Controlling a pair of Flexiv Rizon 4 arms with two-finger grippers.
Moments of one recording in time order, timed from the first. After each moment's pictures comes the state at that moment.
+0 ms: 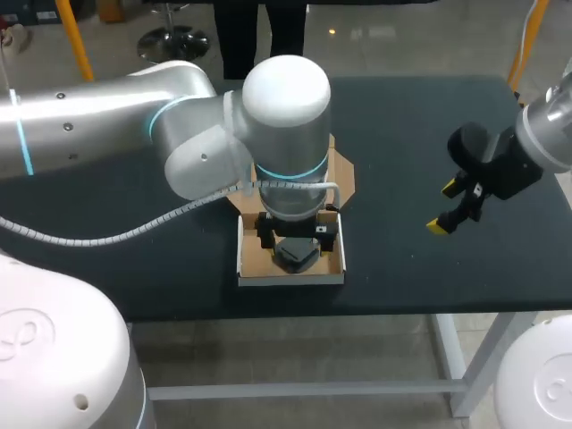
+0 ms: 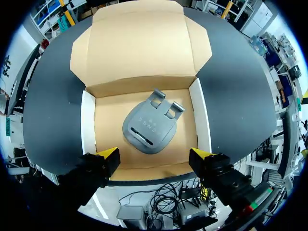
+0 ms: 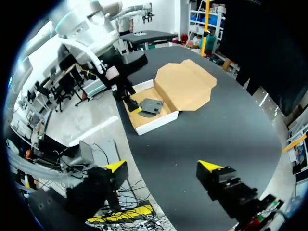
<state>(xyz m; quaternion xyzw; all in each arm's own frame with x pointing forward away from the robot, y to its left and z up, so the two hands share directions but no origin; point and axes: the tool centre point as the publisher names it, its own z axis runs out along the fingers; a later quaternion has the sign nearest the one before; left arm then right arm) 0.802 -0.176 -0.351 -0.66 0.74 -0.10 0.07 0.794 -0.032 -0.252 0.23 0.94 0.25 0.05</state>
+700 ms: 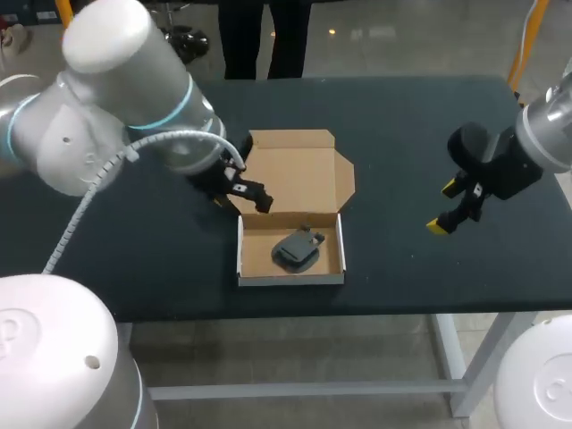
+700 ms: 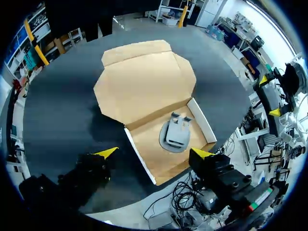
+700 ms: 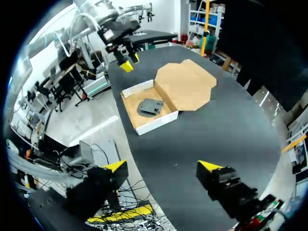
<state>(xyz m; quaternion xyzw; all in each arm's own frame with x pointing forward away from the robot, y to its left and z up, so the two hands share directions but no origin) 0.841 -0.077 -0.275 -0.54 0.82 -0.20 0.03 0.794 -0.032 -0.252 0.23 0.94 0.25 0.05</state>
